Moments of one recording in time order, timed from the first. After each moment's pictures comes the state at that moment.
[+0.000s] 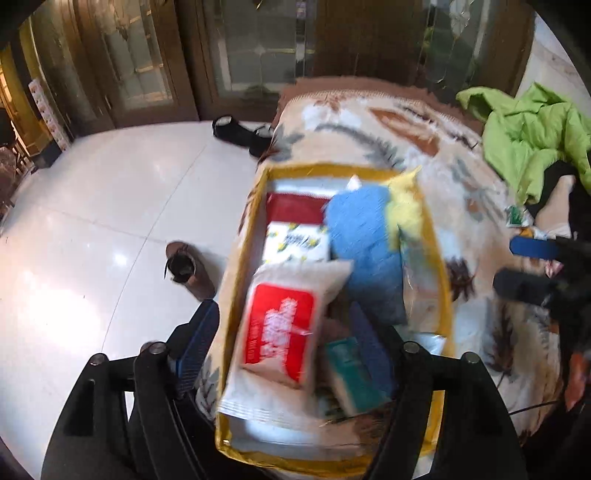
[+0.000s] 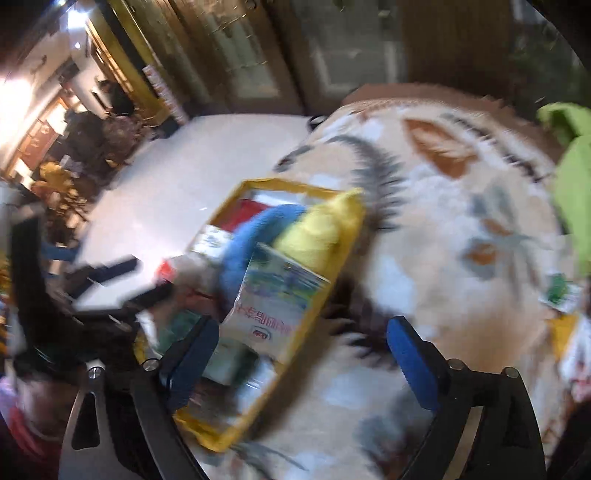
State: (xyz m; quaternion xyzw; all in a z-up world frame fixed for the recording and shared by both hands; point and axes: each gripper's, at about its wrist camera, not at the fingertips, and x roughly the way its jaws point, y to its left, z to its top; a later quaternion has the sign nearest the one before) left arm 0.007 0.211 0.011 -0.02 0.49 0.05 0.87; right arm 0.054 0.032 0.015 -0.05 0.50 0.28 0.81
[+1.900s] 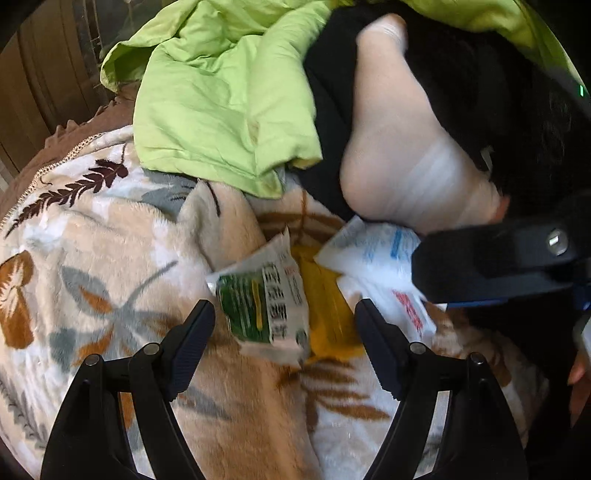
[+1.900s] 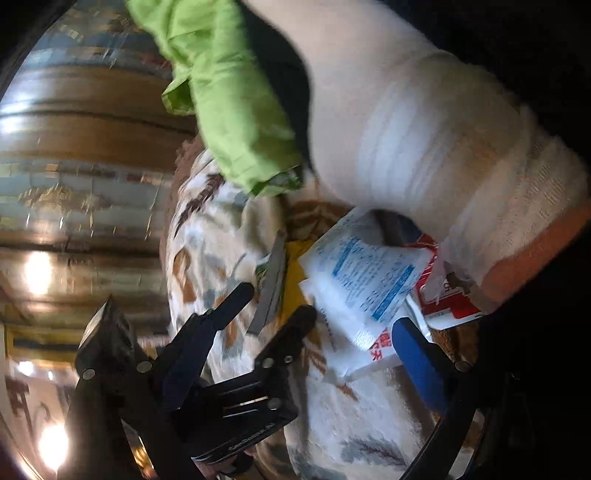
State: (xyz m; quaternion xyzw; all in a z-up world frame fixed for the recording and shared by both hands) left arm 0.191 -0.160 -0.059 0.17 0.48 -0.36 0.78; right arm 0.135 -0.322 -0.069 0.47 0.51 0.01 0.72
